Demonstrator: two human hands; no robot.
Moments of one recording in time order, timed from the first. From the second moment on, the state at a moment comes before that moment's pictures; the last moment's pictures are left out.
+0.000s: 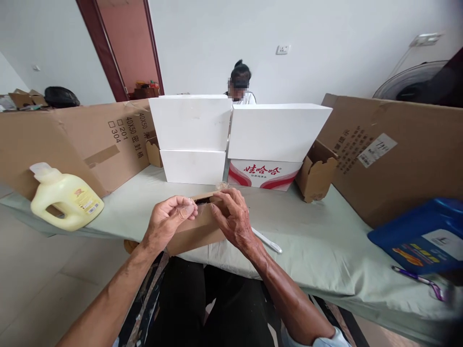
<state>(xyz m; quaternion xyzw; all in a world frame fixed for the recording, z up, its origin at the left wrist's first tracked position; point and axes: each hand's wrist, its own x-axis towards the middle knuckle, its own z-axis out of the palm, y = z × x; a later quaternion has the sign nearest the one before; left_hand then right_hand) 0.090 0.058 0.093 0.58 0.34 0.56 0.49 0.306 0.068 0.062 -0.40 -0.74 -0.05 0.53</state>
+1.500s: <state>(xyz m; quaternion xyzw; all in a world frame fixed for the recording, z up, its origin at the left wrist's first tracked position) 0.056 0.074 0.055 0.86 0.35 0.36 -0.11 0.411 0.173 0.046 -0.60 -0.69 -0.03 0.40</state>
